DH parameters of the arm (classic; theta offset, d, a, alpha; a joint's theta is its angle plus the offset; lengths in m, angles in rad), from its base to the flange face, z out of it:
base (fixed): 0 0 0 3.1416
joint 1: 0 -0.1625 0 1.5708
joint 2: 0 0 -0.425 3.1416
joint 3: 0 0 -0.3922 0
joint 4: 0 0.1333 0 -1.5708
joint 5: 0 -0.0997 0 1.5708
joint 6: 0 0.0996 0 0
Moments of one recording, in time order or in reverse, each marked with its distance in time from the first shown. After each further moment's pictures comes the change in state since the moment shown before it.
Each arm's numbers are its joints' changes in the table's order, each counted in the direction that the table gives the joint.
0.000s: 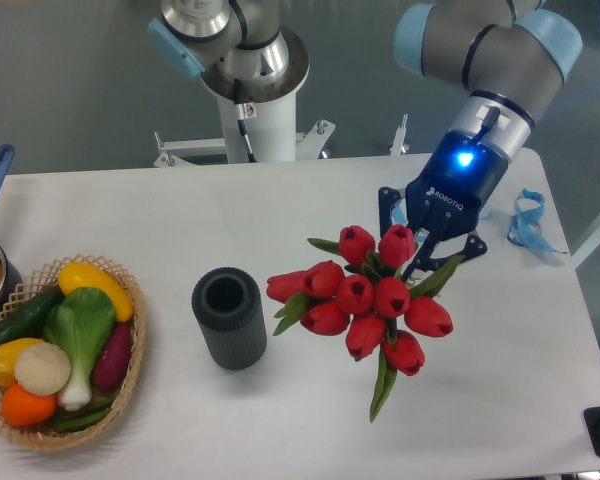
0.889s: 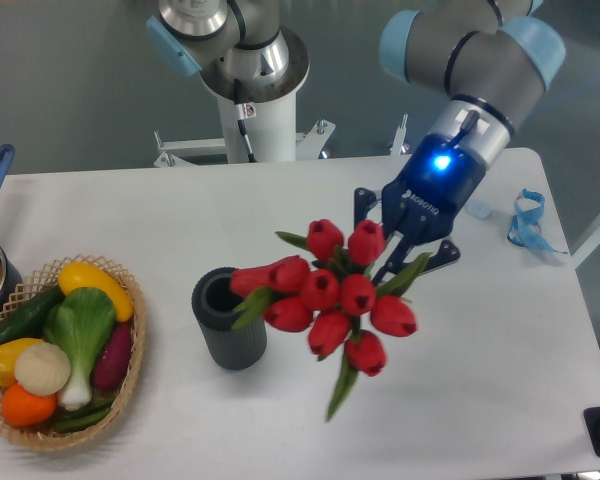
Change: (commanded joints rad) arm 0.090 0.012 -0.020 0.071 0.049 -0.035
